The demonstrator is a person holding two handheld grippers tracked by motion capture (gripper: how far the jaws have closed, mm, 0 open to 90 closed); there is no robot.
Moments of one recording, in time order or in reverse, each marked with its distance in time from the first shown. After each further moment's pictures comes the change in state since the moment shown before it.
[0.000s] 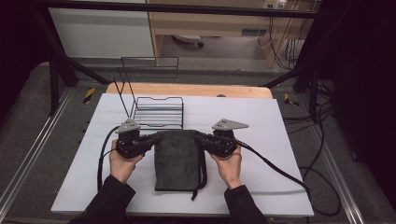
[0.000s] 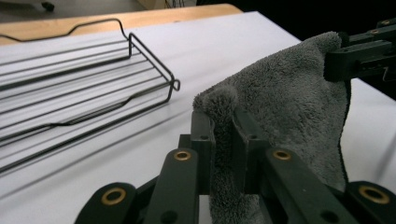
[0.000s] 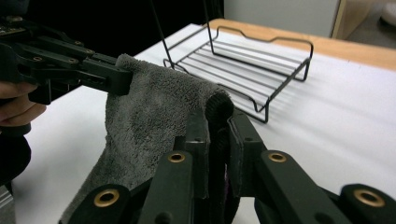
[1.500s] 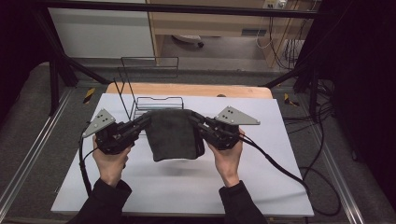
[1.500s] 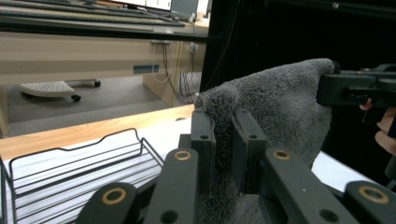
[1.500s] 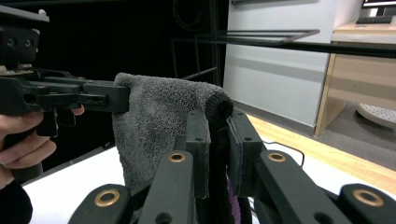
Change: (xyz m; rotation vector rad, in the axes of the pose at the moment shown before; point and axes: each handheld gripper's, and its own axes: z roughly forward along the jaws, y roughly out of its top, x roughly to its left) left arm -0.023 0.036 -0.059 -0.345 0.031 0.033; right arm 0.040 0.057 -0.036 -0.293 -0.007 -0.121
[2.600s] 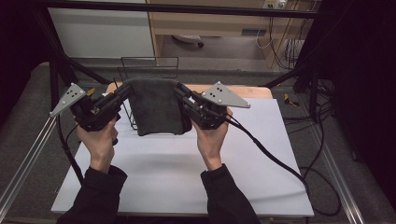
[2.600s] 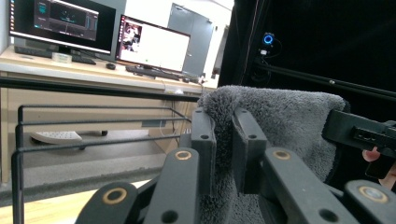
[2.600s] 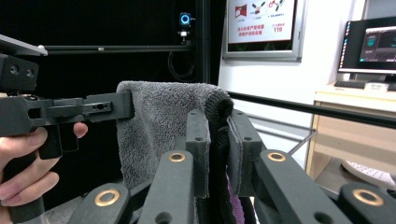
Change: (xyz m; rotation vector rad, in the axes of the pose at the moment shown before) left arm 0.023 0.062 -0.012 -0.242 0.034 -0.049; right arm 0.021 0.061 0.030 -0.186 -0.045 -0.068
